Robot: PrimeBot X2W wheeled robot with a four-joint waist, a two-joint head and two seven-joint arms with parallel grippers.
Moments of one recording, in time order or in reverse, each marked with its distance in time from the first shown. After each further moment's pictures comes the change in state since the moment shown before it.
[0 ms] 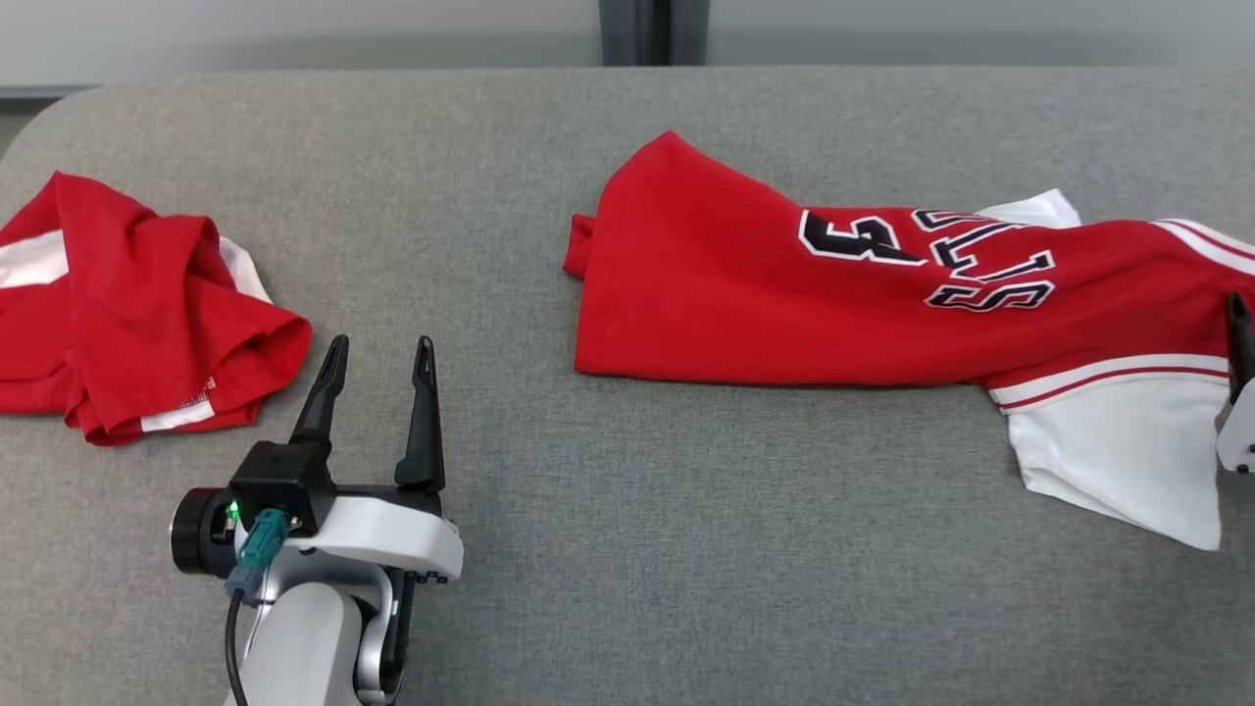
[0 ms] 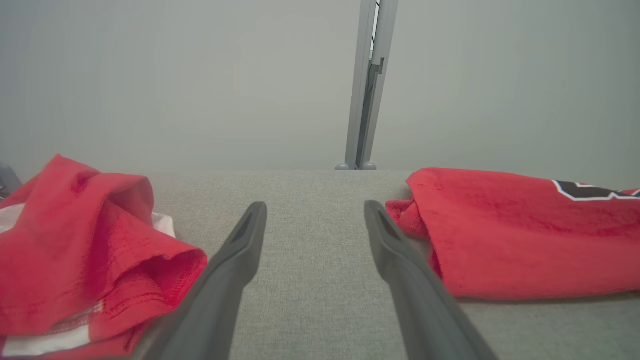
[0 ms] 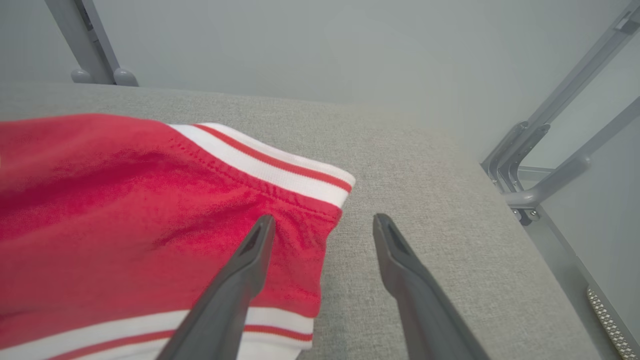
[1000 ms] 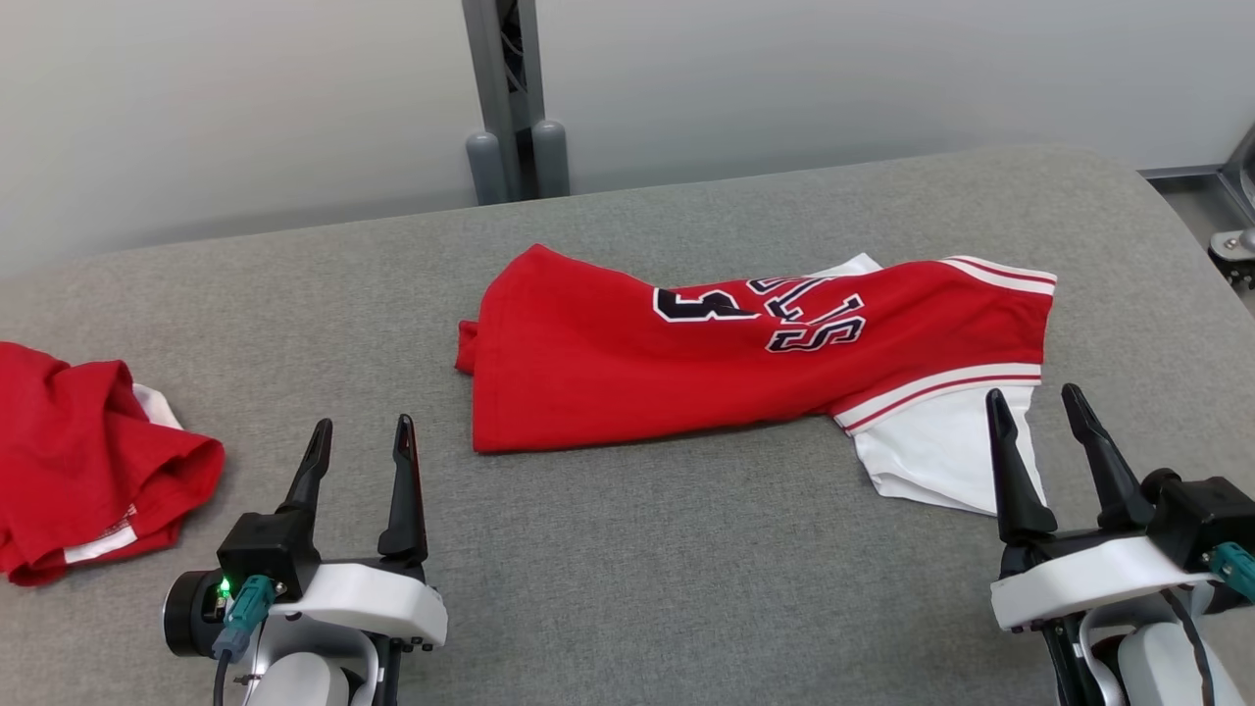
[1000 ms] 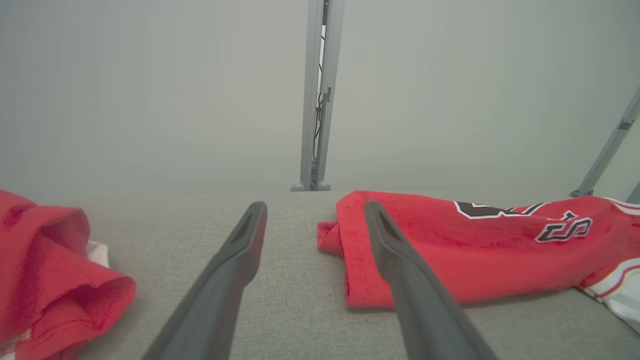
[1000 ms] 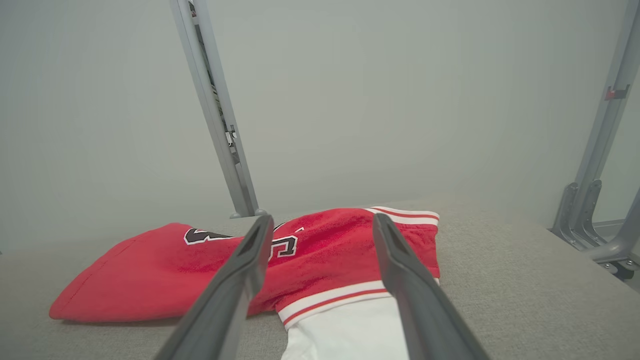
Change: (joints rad) left arm 0.113 0.000 0.034 0.013 -0.026 0.007 0.000; right arm 0.597 0.330 -0.128 -0.902 -0.045 0.000 0.000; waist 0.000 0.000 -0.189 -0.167
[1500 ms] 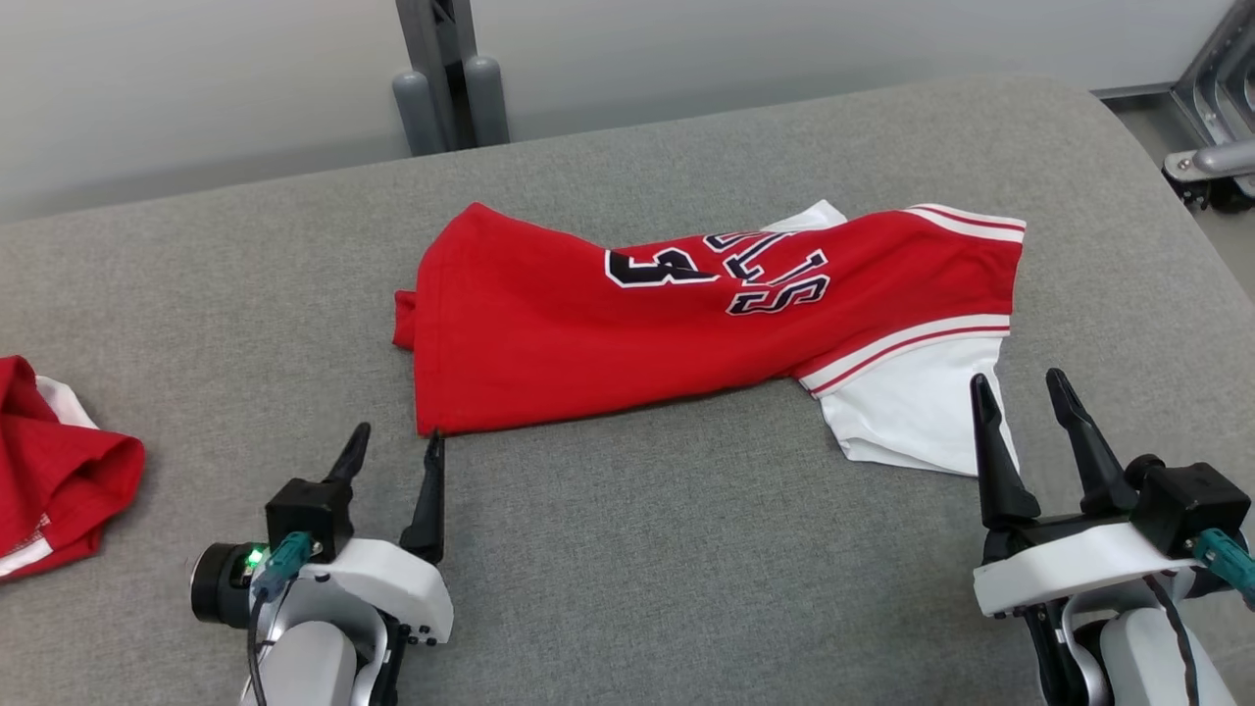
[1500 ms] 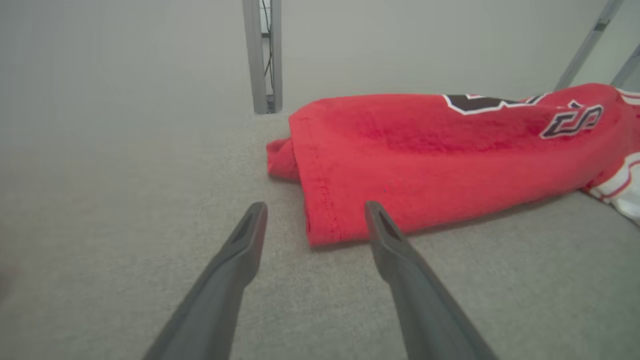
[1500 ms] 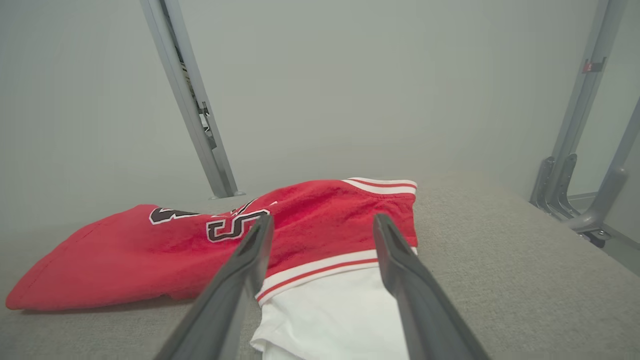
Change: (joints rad) left arm -0.118 0.001 -0.008 0.236 0.040 -0.096 0.000; right arm -0.018 0.027 0.004 -0.007 -0.006 0.000 0.000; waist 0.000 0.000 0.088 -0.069
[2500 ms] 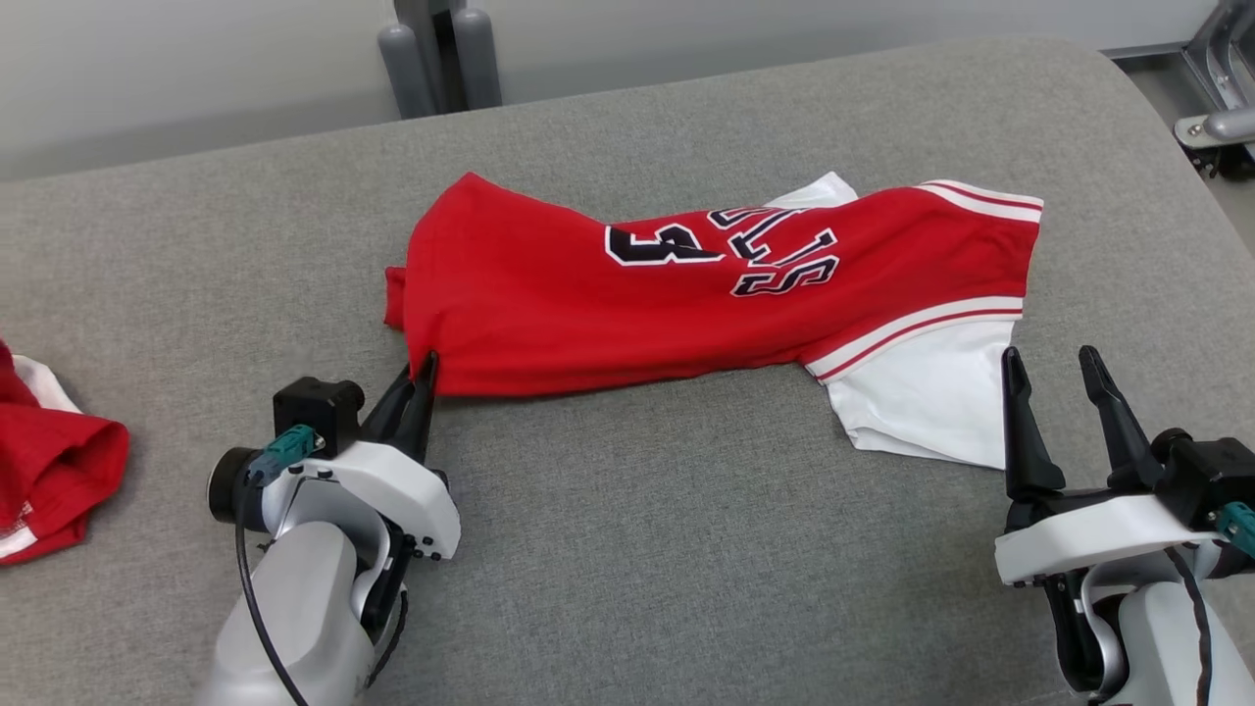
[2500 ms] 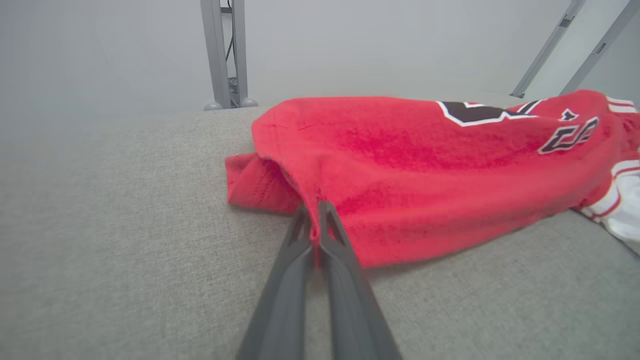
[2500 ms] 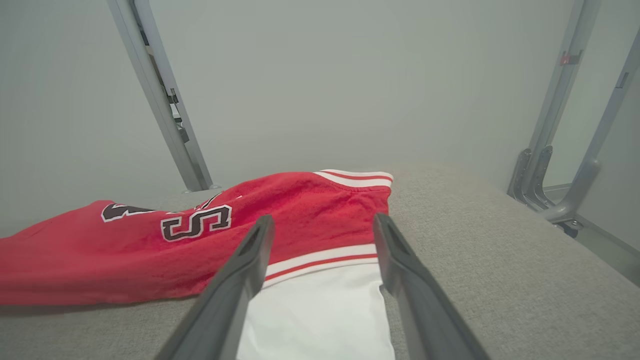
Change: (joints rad) left arm -0.279 0.008 -0.066 0.313 -0.055 -0.140 0.000; right arm -0.054 0.010 -0.060 0.049 -0.030 0.000 0.000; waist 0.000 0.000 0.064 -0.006
